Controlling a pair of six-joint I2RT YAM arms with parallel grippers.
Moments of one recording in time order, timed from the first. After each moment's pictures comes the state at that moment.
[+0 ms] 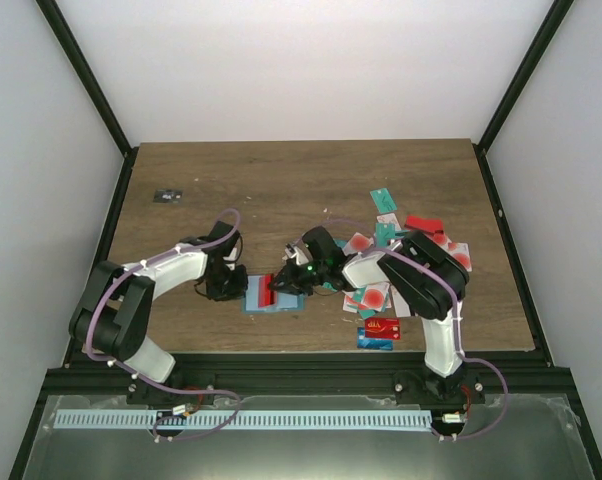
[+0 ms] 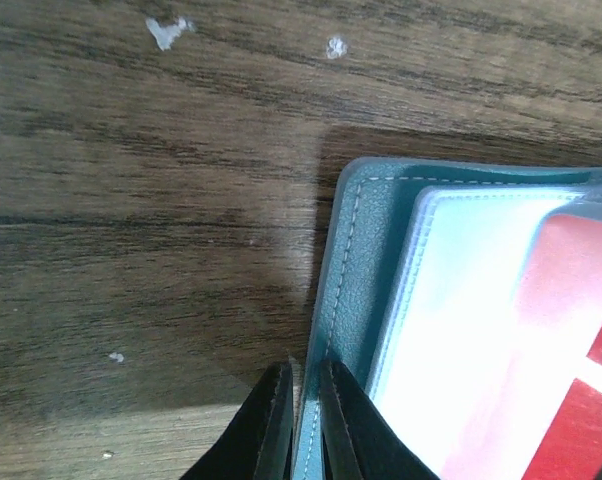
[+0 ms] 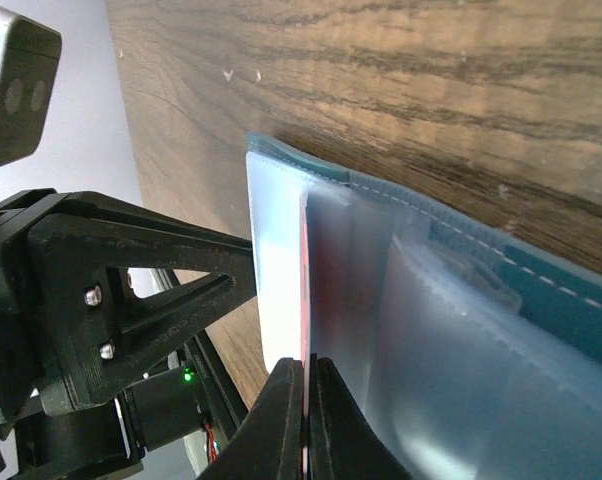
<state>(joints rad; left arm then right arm) -0.41 1.57 0.81 -0.67 0.24 -0.58 0.76 1.97 0.91 0.35 -0.74 1.01</state>
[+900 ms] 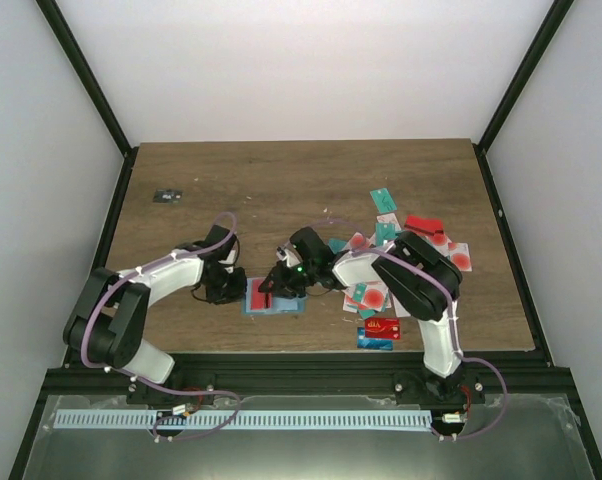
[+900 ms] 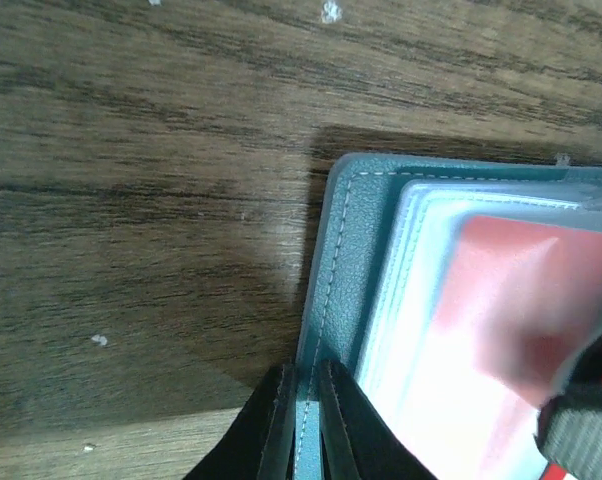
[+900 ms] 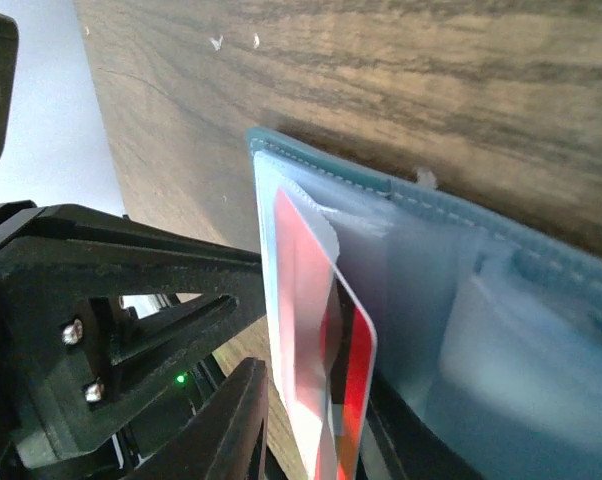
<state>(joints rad) -0.41 1.52 0.75 -0.62 0.28 -0.60 0.81 2.01 1.00 0.26 -0.72 1.04</state>
